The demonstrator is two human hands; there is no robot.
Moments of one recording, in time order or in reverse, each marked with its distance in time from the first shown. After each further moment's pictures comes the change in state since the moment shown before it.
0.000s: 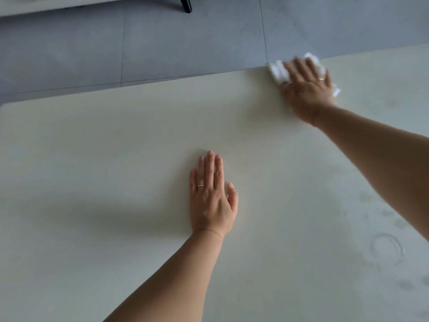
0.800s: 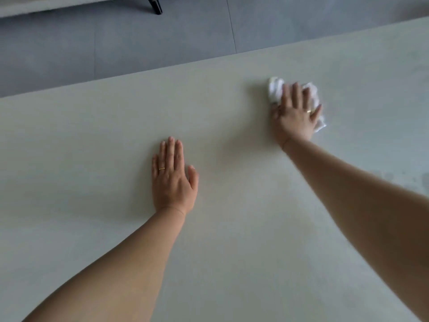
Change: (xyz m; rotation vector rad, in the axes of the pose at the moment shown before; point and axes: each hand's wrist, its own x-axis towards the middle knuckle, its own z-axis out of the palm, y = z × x) left_hand 0.002 -0.001 0.004 0.045 0.018 -0.007; right_hand -0.107 0.034 0.018 0.136 0.127 0.371
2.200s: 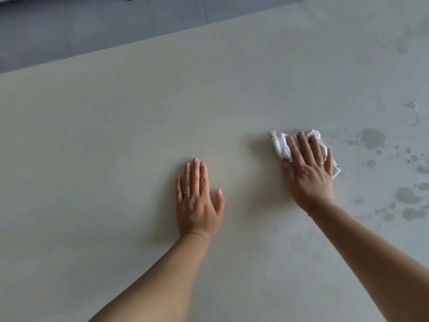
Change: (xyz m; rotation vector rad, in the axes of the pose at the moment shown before) left_hand -0.141 0.112 0.021 -0.001 -0.090 0.108; right_hand -0.178 0.168 -0.042 -0.120 -0.046 -0.103
